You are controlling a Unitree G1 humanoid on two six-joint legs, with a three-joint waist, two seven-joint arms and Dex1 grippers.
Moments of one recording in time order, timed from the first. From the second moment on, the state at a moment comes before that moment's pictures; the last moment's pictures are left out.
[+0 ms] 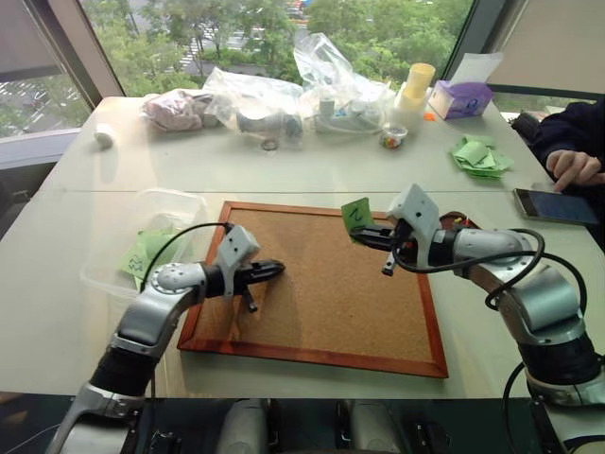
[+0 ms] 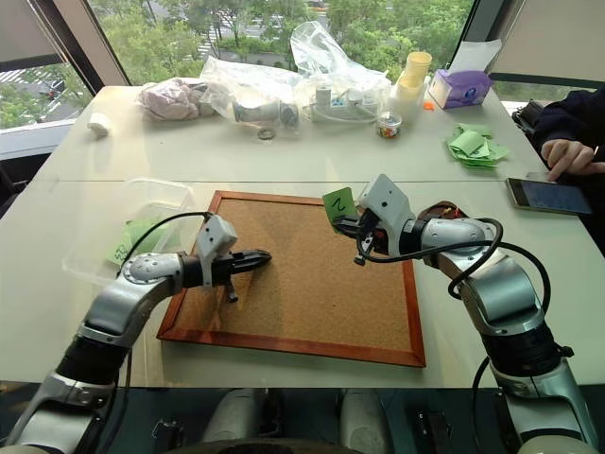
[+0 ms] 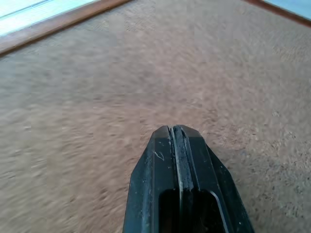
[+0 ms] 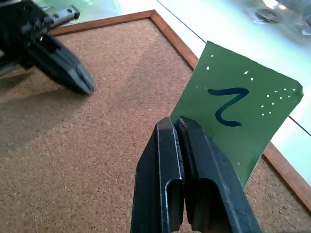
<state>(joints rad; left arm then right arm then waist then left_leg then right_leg) -0.37 0.53 -0.09 -0.07 -0.37 0.53 -0.89 -0.43 -0.69 0.08 -0.39 0.36 0.73 0.80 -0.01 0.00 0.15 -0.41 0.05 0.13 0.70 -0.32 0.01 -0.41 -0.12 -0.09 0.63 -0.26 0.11</state>
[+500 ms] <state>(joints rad) -0.63 0.24 -0.01 0.06 -0.54 0.73 -0.76 -0.43 -0.69 0.11 -0.39 0.34 0.71 0.79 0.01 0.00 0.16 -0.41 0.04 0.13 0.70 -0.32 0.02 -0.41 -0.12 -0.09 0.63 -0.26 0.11</state>
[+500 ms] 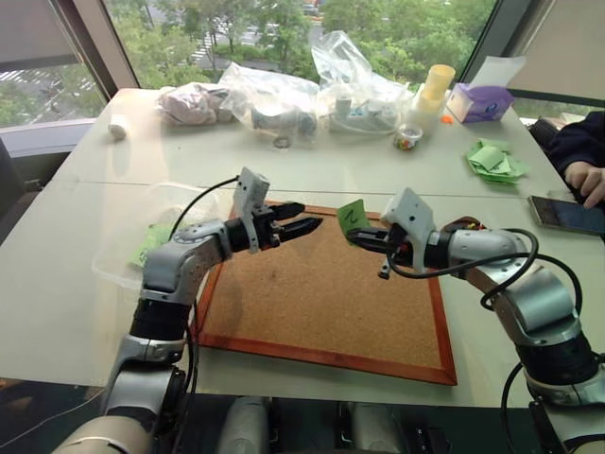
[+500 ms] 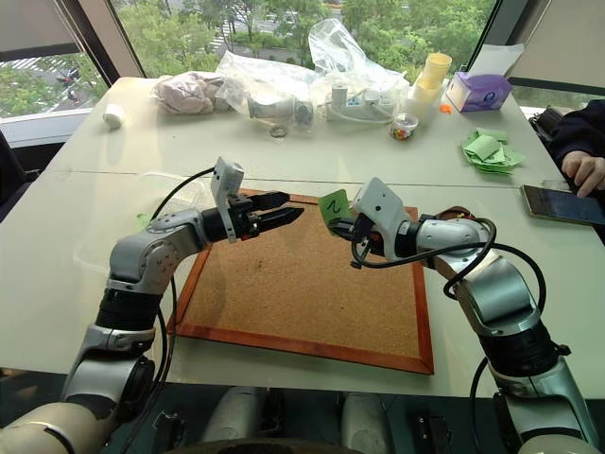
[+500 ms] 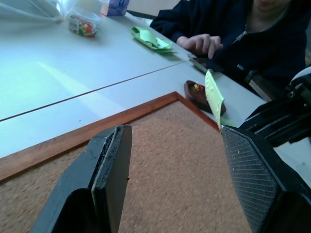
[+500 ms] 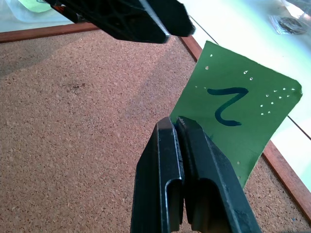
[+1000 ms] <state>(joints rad) -0.64 0.11 -0.03 0.12 -0.59 0.80 -0.71 -0.42 -0.69 0.11 -0.46 0.34 0.74 0.79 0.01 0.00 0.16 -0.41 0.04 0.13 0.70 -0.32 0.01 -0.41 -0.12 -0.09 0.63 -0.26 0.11</state>
